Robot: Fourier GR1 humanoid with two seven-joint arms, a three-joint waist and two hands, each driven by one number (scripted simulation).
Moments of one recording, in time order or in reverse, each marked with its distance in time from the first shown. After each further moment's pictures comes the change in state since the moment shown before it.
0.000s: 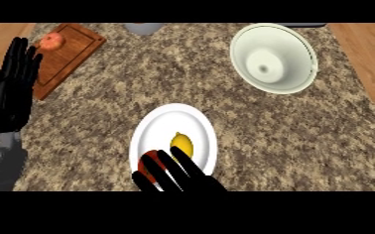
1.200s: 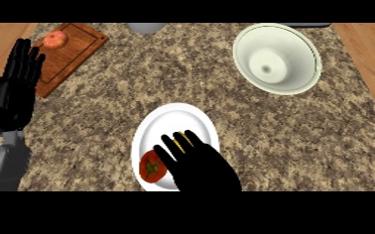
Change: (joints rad) left arm -0.017 -0.056 0.065 0.046 -0.050 -0.083 -0.029; right arm -0.002 0.107 -0.156 0.213 0.006 0.323 0.000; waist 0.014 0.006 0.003
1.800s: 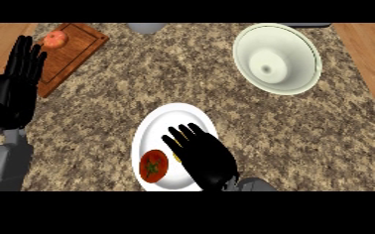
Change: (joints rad) left arm -0.012 -0.035 0.021 -0.040 -0.043 -0.002 0.055; right arm 0.039 -0.009 -0.048 0.211 0.145 -0.139 -0.269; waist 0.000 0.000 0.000
